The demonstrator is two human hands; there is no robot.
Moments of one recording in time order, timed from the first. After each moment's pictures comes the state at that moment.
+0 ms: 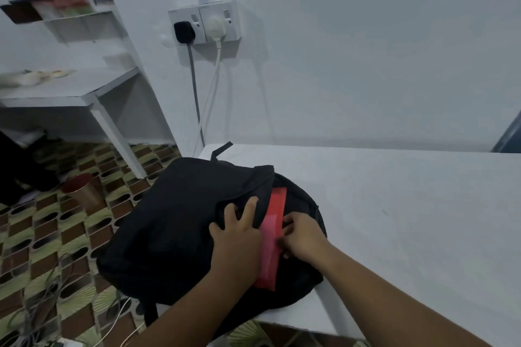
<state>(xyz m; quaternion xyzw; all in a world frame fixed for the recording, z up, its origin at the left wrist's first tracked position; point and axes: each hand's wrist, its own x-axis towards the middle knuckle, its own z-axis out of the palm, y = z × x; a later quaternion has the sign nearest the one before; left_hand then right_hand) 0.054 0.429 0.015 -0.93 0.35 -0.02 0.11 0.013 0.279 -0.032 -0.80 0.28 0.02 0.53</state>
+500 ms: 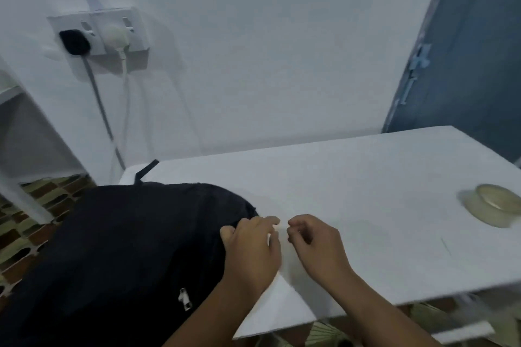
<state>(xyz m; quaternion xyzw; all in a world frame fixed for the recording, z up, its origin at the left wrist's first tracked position) 0.000 0.347 -0.003 -0.84 0.47 -0.02 -0.28 -0.113 0.247 -0.016 -0.79 0.36 -0.27 0.42</state>
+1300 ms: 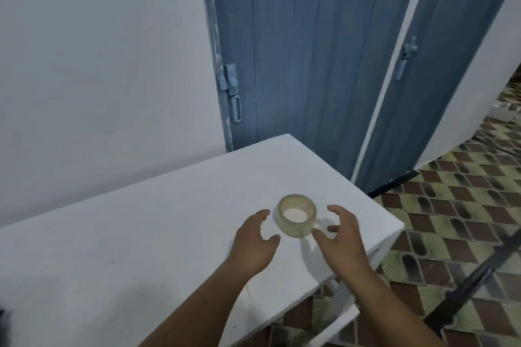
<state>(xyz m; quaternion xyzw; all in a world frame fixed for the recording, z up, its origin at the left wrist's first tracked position) -0.269 0.024 -0.024 -0.73 0.51 0.32 -0.33 -0.456 -0.029 -0.037 -0.61 0.59 -0.37 0.38</state>
